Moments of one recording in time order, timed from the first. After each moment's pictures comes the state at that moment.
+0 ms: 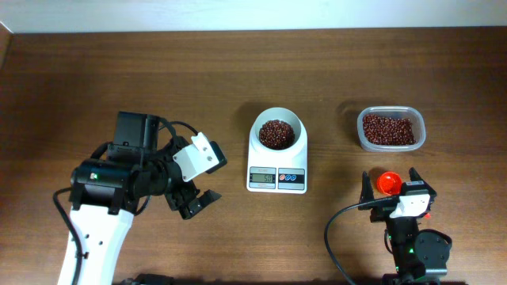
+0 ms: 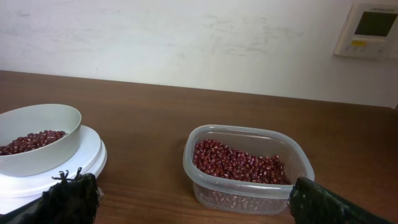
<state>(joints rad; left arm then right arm) -0.13 1.16 1.21 -1.23 0.48 0.85 -0.01 0.01 0.02 -0.07 -0.07 -0.06</state>
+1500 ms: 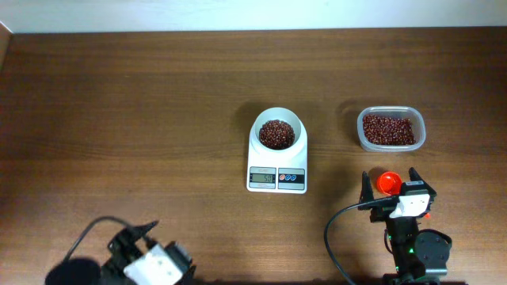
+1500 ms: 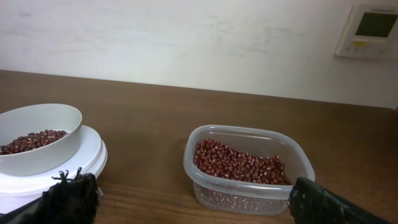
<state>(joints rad) -0.13 0.47 1.20 -1.48 0.34 0.65 -0.01 0.01 0.02 -0.07 -0.07 -0.06</state>
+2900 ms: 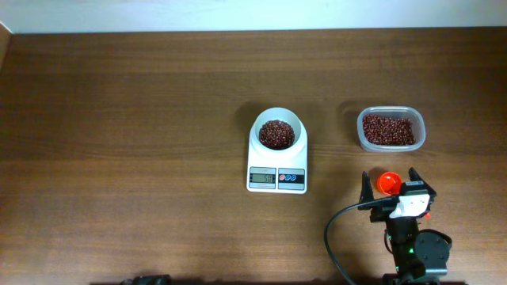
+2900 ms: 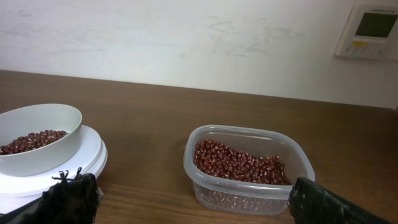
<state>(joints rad) 0.05 0.01 1.18 -1.55 0.48 0.90 -0.01 0.01 0.01 -0.07 -0.07 -0.06</state>
